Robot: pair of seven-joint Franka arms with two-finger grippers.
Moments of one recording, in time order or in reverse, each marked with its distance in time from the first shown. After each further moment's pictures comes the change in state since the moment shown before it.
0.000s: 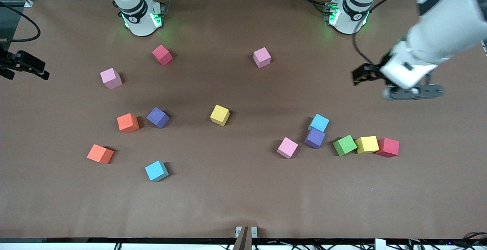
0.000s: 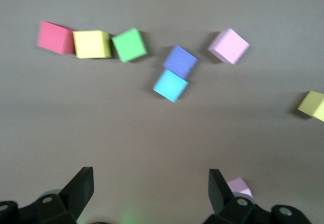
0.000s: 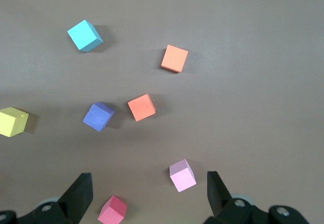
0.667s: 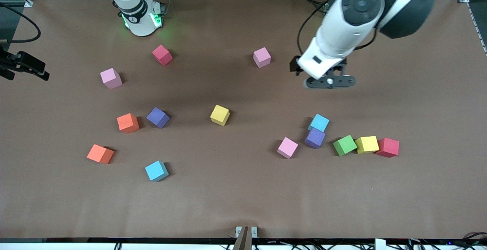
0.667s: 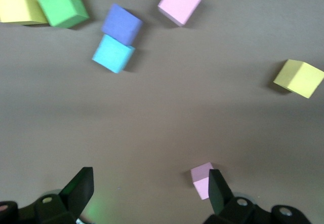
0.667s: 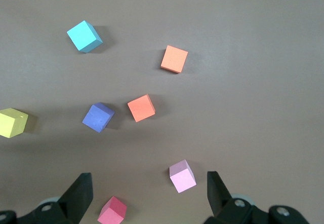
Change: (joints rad) left arm -0.236 0.066 -0.019 -0.066 -0.001 0.098 -0.247; right arm 0.000 0.003 -0.002 -0.002 0.000 0.005 0.000
